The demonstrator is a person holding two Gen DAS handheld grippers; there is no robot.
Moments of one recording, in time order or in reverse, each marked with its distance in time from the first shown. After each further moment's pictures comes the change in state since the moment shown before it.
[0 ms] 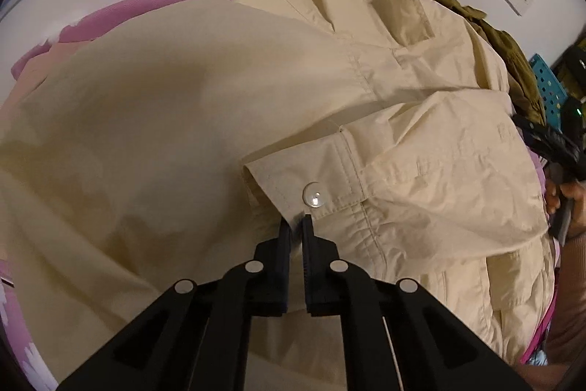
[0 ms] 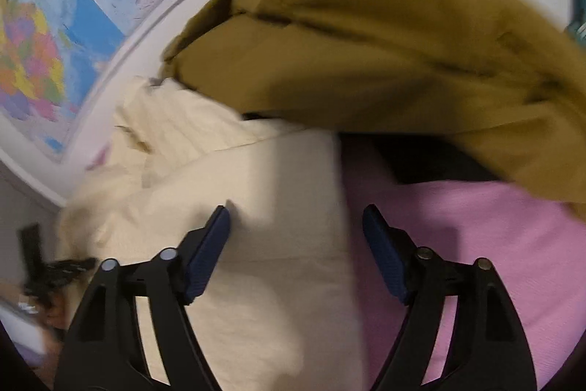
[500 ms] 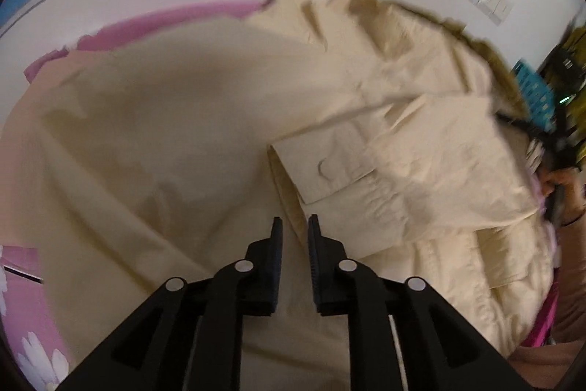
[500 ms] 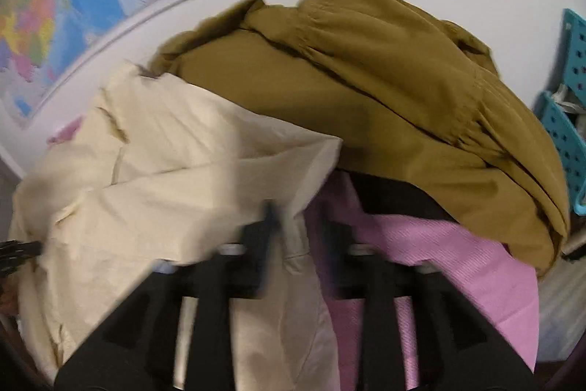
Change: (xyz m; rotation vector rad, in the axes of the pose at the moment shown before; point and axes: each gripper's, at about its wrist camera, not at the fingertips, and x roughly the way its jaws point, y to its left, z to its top) left arm -0.031 0.005 -0.017 0.005 -0.130 -0.042; right arm -0.015 0.035 0.001 -0.184 -0.088 -0.300
